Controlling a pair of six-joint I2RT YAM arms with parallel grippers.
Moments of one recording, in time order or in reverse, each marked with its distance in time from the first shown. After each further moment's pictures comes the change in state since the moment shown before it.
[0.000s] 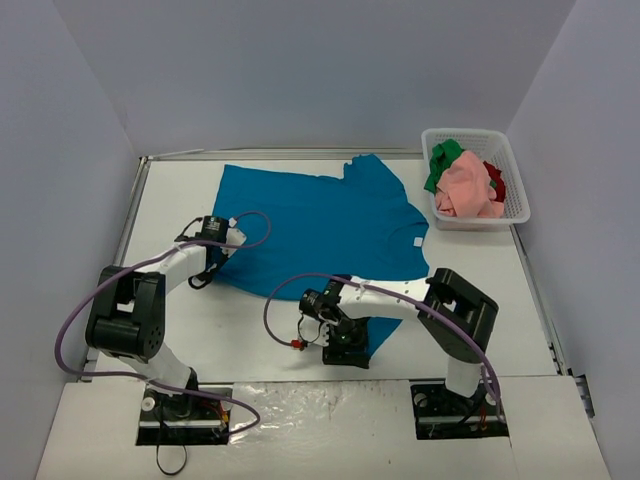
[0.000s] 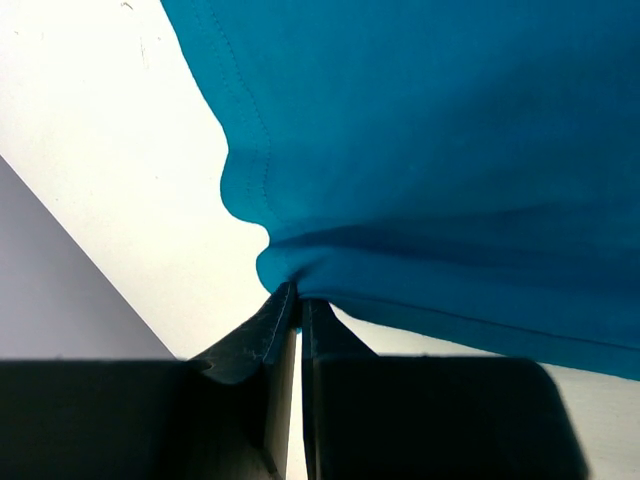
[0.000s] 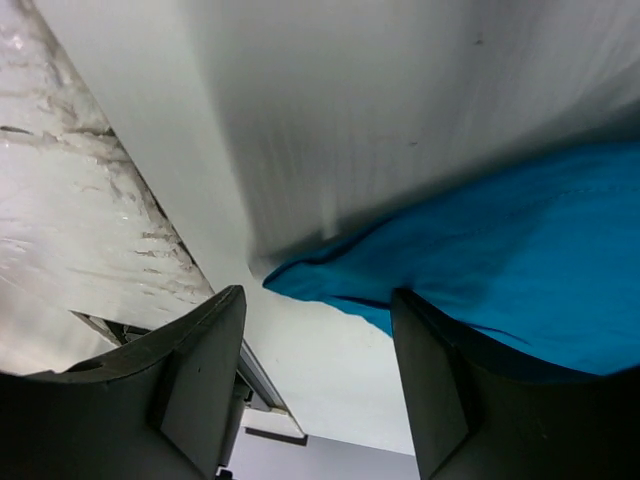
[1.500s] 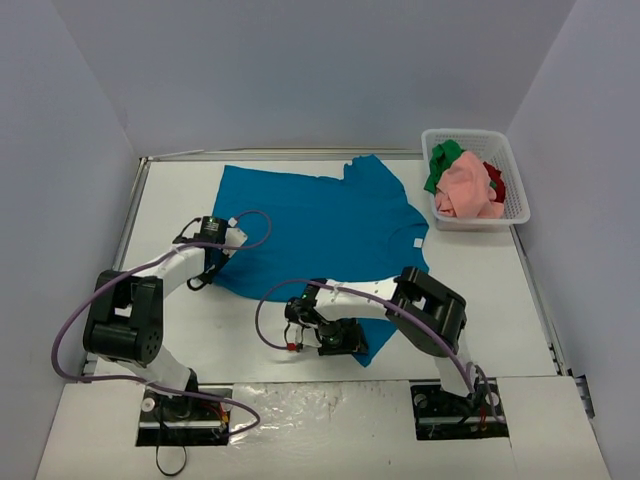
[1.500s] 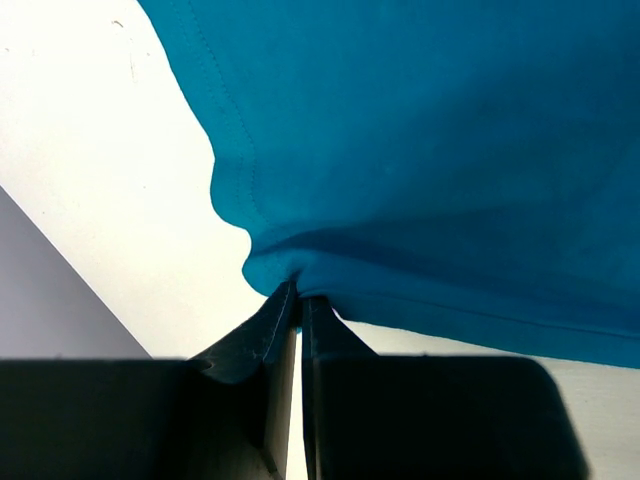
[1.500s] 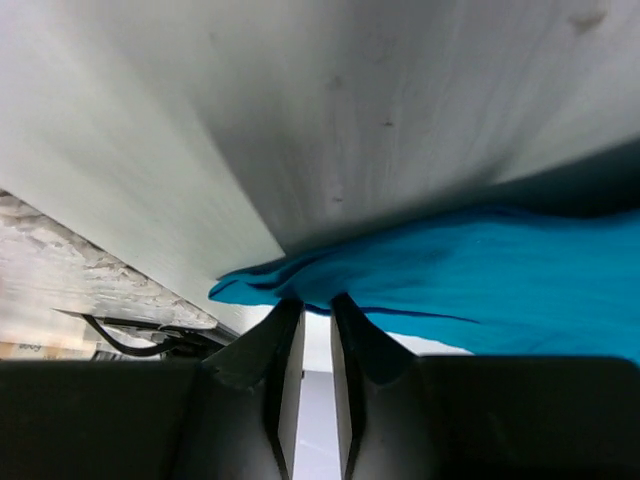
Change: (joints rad) left arm 0.000 -0.024 -0.008 0.001 0.053 -0.008; right arm 0.050 0.177 0.138 -0.091 0.137 0.083
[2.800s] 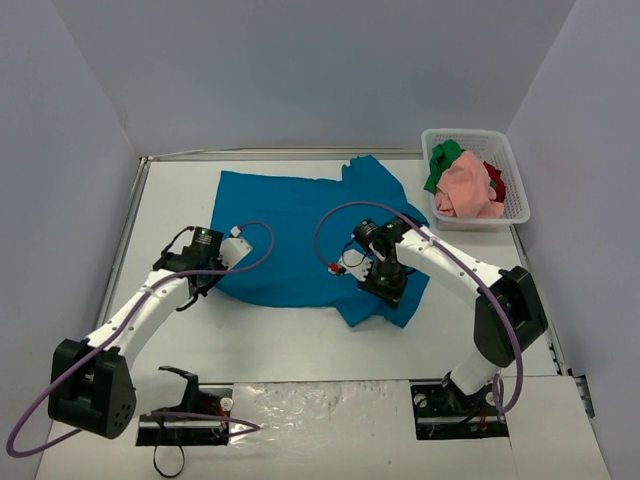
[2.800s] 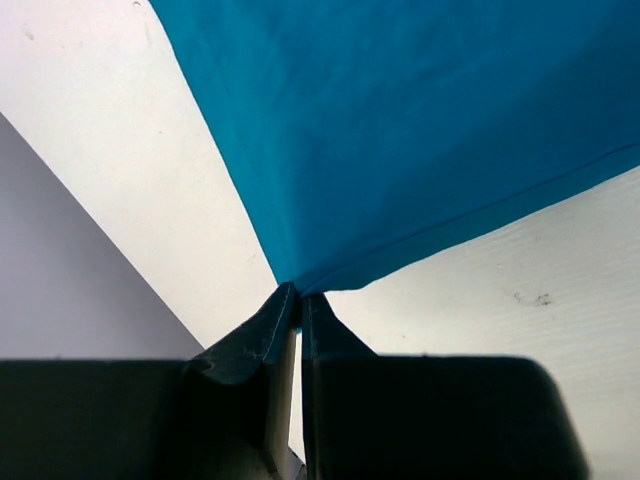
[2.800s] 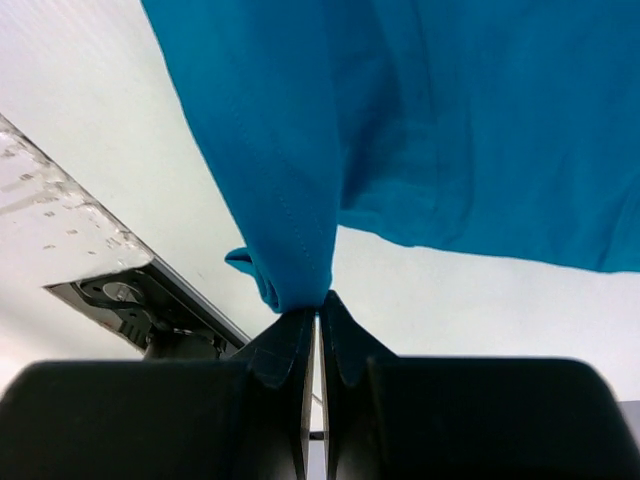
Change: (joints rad) left arm -0.095 -0.356 -0.066 -0.217 0.055 0.048; right arm -0.463 -0.365 -0.002 -0.070 -0.075 -0.133
